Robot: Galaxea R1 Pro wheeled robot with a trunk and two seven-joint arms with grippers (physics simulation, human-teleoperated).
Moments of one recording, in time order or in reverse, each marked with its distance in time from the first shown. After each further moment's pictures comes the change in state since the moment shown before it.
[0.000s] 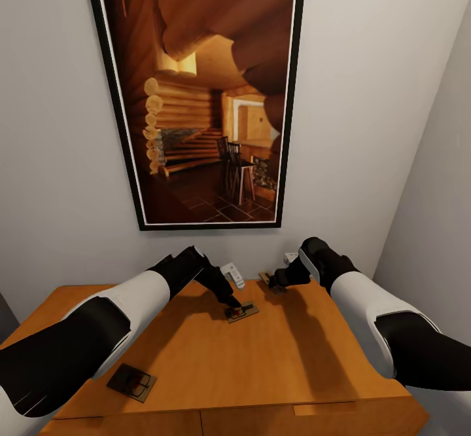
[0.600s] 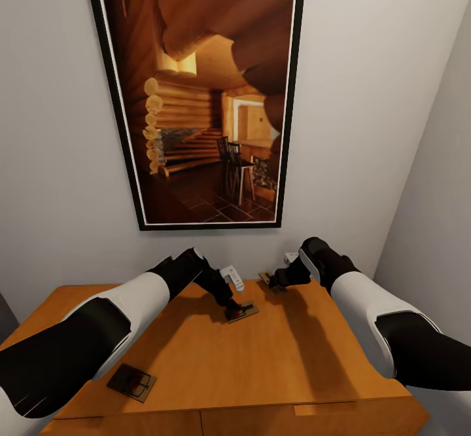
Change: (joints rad) left arm 0.006 0.000 0.001 0.016 0.001 -0.019 -0.021; right arm 0.000 -0.002 -0.001 0.000 0.001 0.000 0.004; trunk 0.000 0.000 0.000
